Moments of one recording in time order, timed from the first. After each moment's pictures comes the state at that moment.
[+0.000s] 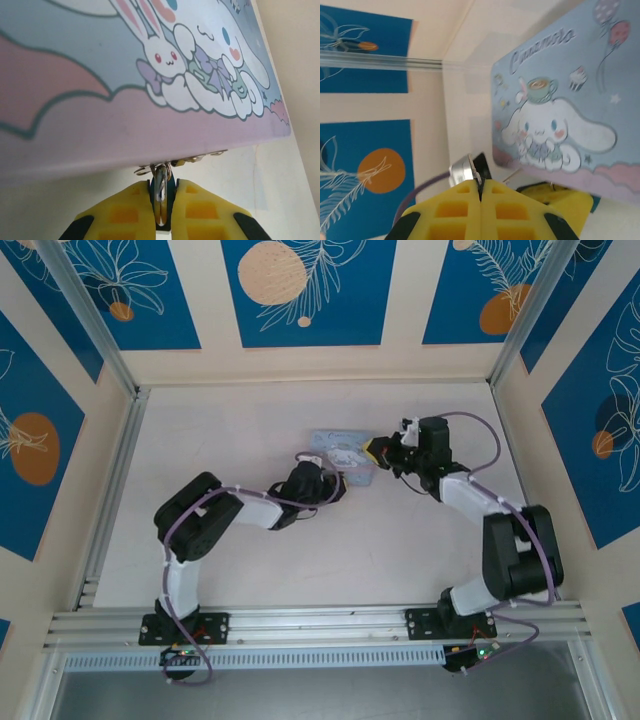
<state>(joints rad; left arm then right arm) -0.77 1.96 0.95 0.50 0.11 -0.90 0.19 1.44 0.79 0.15 -0.67 1.06</state>
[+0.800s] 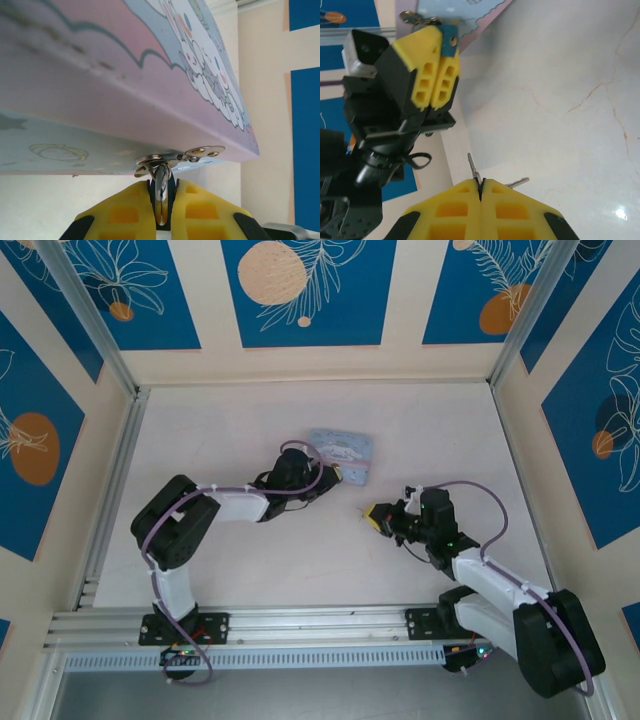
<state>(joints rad) -0.71 1.85 0.94 0.43 0.25 -1.15 0.33 1.00 0.24 0.24 -0.57 1.29</state>
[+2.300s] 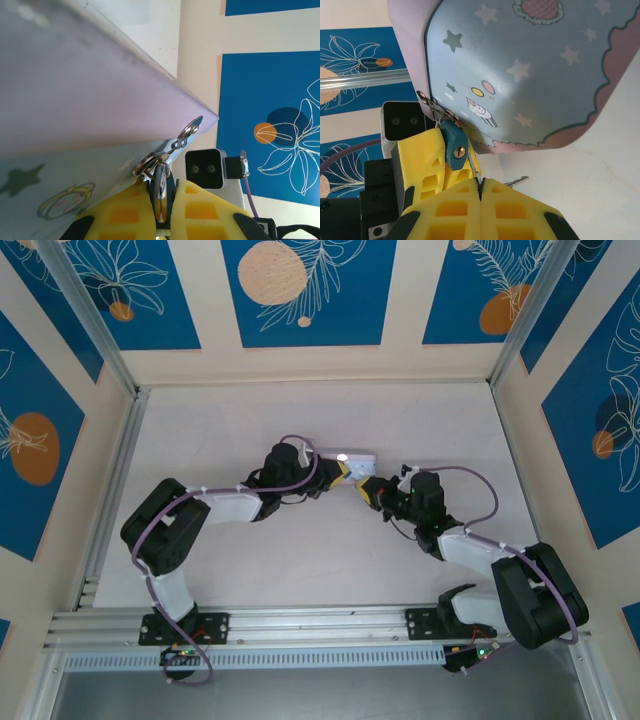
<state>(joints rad) -0.68 1.79 0.91 0.57 0.46 -1.34 0.37 1.24 0.35 0.55 -0.44 1.45</state>
